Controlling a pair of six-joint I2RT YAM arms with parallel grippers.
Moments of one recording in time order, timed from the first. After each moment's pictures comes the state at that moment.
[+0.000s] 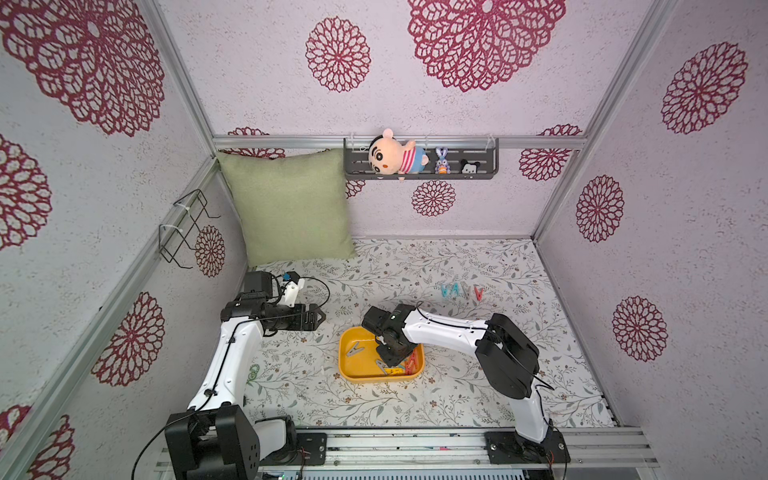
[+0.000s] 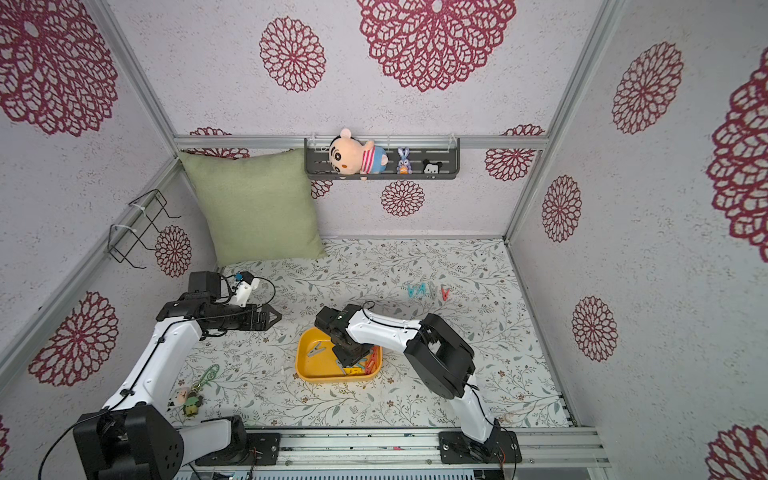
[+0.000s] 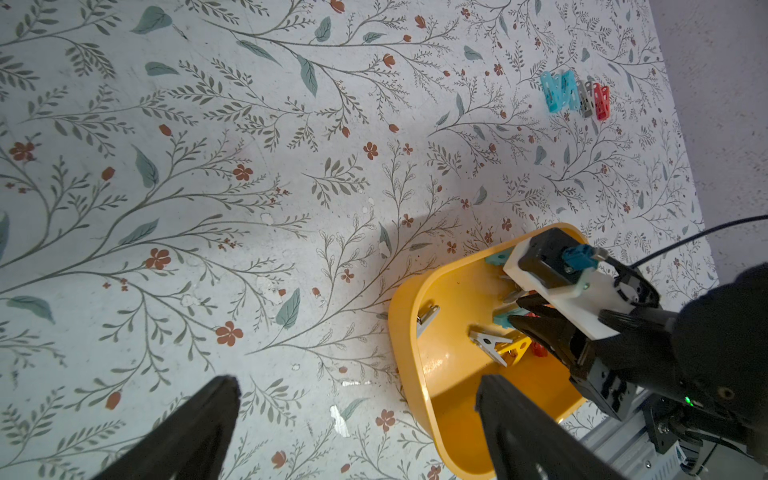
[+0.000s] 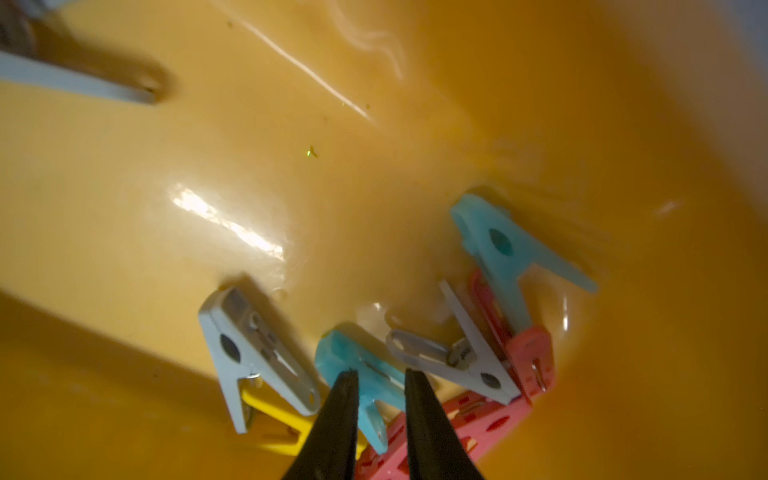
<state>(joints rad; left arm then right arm) 0.14 1.25 1.00 -0.85 0.49 0.13 1.04 2.04 1.55 -0.98 0.11 0.31</state>
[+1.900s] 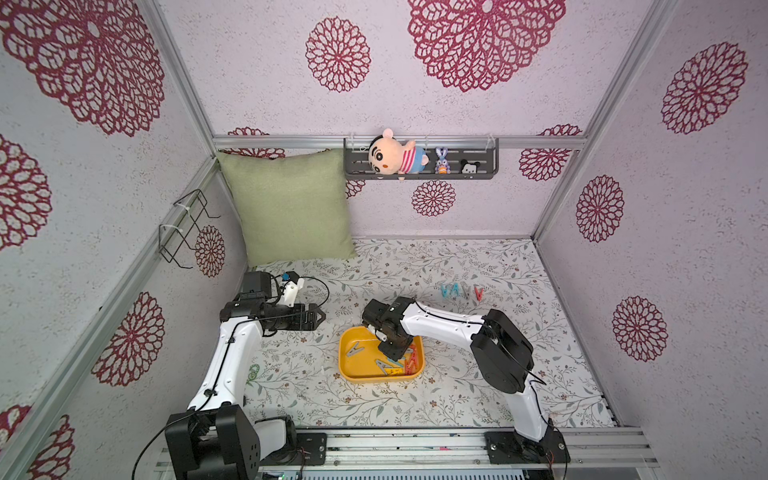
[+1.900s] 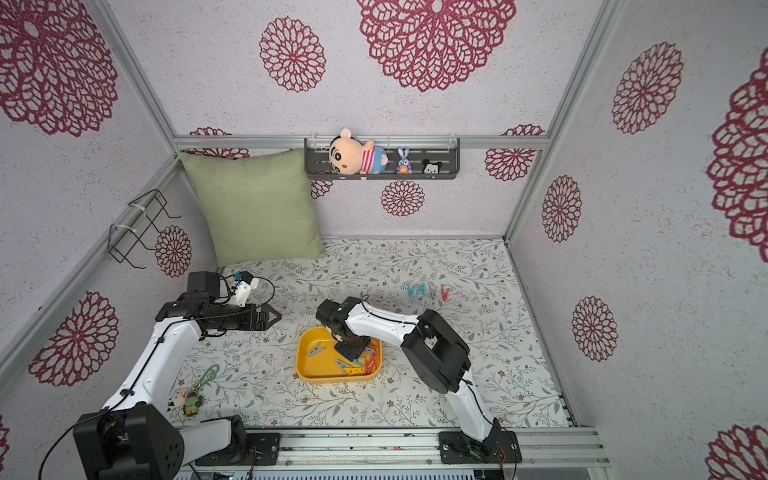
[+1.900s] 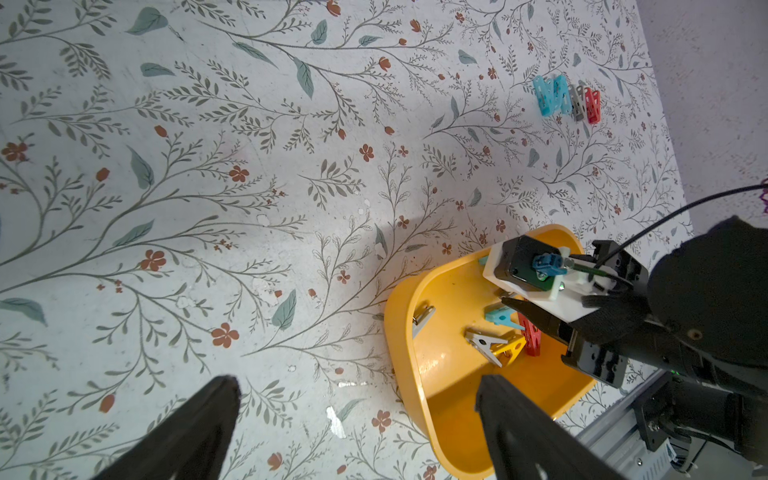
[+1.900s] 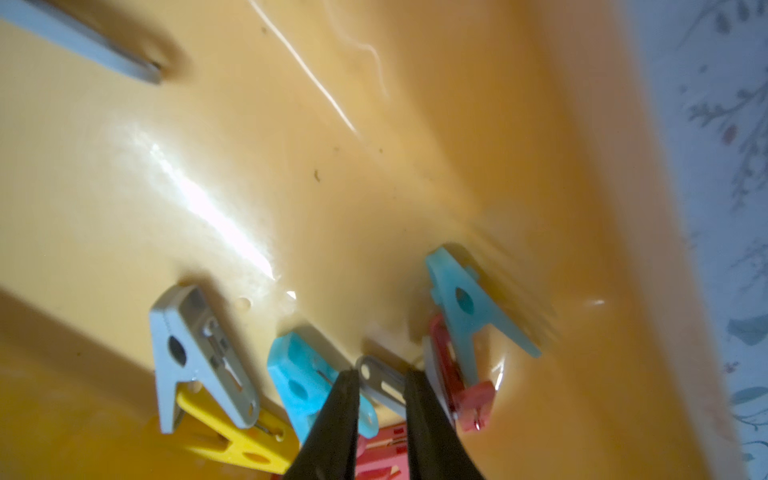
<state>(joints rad) 0.15 1.25 1.00 -0.85 0.51 0.13 0.99 2.08 1.61 -1.03 0.12 0.02</state>
